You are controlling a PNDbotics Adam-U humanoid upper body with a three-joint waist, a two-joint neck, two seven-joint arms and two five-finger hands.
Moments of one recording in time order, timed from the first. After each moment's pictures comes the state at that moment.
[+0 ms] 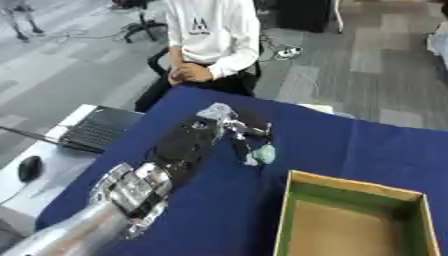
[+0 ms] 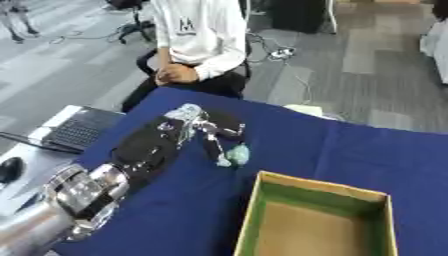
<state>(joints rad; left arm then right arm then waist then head) -1.03 0.62 -0.17 -0.51 -1.02 -0.74 -0.36 0.02 -0.37 -0.17 -1.98 0.41 -0.62 -0.62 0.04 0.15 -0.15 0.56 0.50</state>
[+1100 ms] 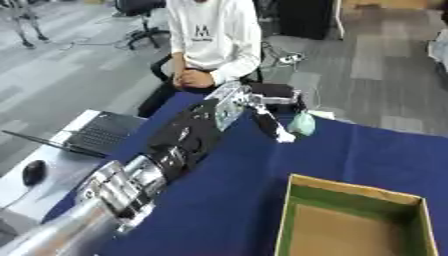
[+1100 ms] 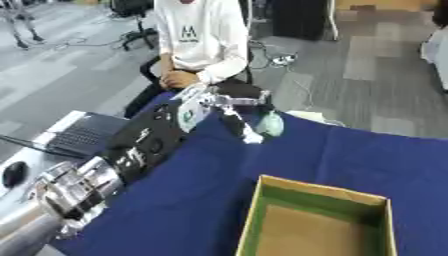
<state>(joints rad) -1.00 0.67 -0.33 -0.93 -0.42 -0.67 -0.43 0.04 -0.37 -0.17 -1.98 0.42 -0.62 -0.62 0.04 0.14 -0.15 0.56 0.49</state>
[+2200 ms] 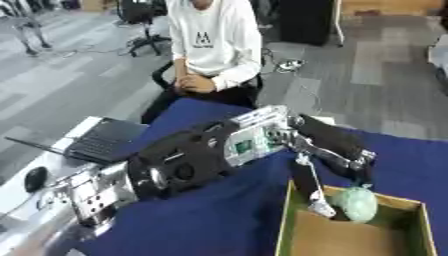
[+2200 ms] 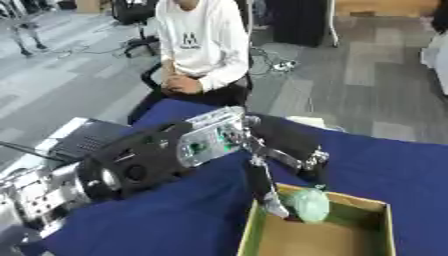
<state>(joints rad) -0.91 0.81 -0.69 -1.51 -0.18 -0.50 -0.60 0.04 -0.37 -0.16 -1.98 0.43 -0.62 -0.62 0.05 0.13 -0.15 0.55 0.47</state>
